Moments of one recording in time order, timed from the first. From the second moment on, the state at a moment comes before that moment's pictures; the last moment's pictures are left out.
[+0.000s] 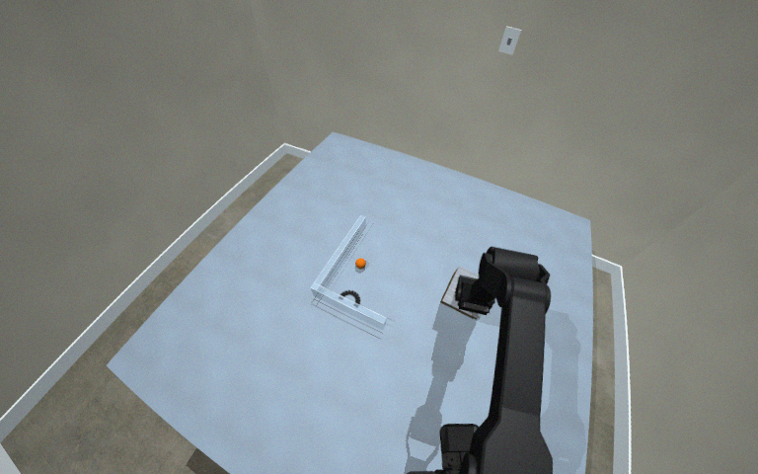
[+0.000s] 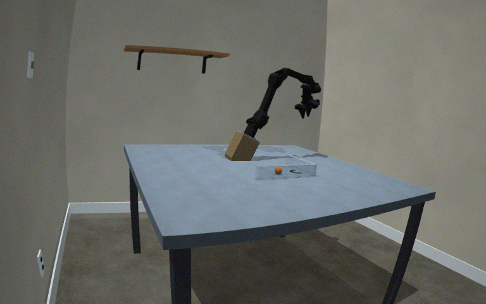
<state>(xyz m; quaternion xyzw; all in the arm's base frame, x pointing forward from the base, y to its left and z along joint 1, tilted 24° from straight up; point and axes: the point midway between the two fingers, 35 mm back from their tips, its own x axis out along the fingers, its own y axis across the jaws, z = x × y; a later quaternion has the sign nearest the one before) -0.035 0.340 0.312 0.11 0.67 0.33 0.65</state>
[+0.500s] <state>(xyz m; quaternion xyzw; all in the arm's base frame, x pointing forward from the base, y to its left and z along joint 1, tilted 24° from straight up) 0.156 0.343 0.228 0.08 0.64 0.25 0.72</state>
